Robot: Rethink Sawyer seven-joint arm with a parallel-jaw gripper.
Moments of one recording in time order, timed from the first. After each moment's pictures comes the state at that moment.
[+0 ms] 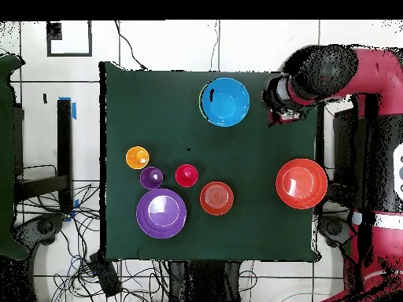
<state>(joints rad) -1.02 -0.35 1.34 1.08 -1.05 1.73 3.21</state>
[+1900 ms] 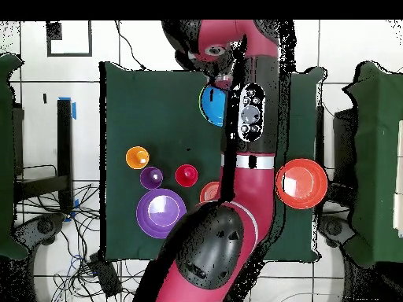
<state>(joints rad) -0.40 -0.21 1.14 0.38 -1.54 1.93 3.19</state>
